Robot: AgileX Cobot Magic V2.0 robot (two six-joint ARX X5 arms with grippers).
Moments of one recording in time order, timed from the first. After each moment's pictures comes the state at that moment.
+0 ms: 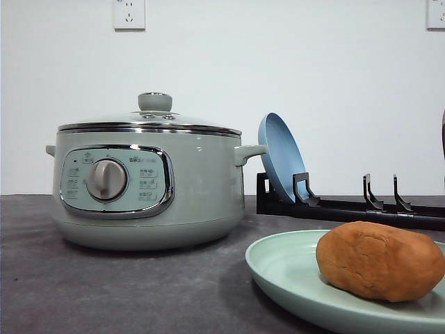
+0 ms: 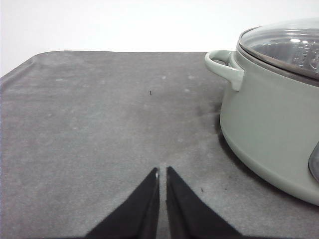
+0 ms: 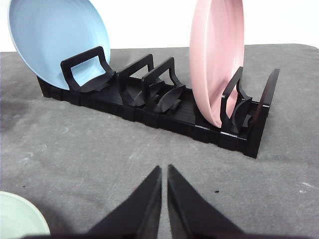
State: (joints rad) left_arx 0.00 0.00 0.03 -0.18 -0.01 0.00; right_arx 0.00 0.01 0.02 -0.17 -0.03 0.07
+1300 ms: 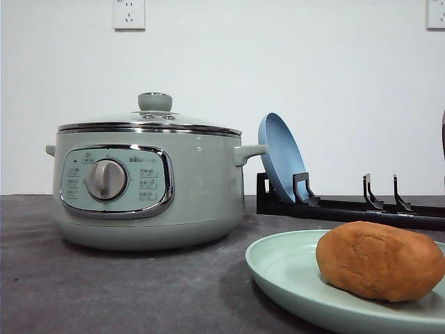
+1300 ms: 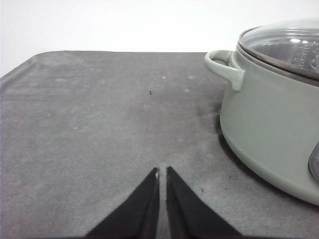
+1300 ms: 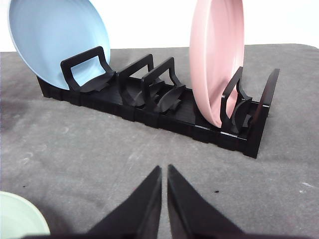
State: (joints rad) left_arx 0.00 0.00 0.03 -0.18 -0.01 0.00; right_arx 0.00 0.01 0.02 -0.17 -0.03 0.07
